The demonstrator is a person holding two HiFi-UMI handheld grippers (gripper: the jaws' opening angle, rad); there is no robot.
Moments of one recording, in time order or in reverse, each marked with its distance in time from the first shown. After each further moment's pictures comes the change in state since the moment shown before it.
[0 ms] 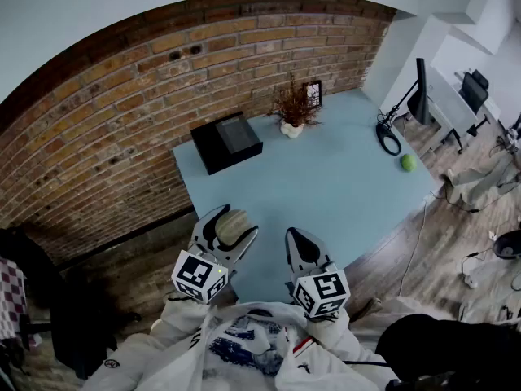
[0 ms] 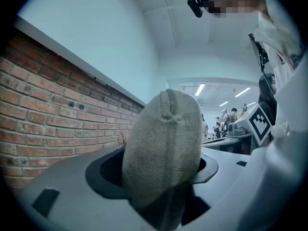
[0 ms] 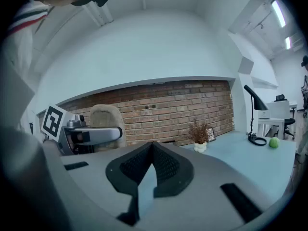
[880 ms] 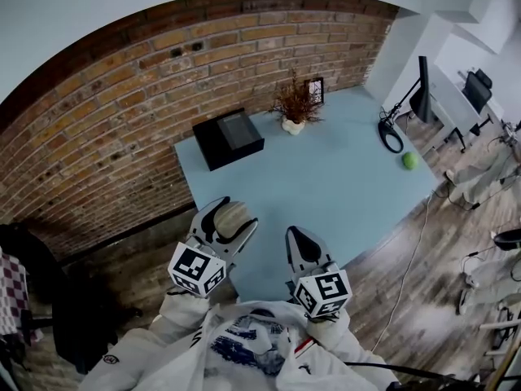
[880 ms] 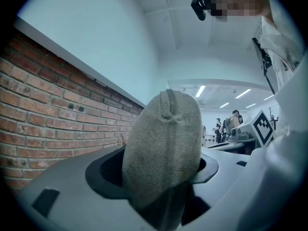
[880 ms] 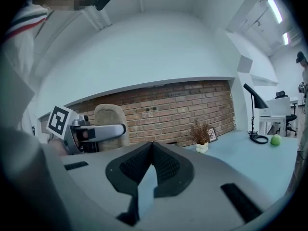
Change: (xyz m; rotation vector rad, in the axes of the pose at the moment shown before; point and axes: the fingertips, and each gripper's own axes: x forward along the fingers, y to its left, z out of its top) left arm 0.002 -0.001 0.017 -0.007 -0.011 0.002; right arm -0.010 0.004 0.007 0.027 -0.018 0.016
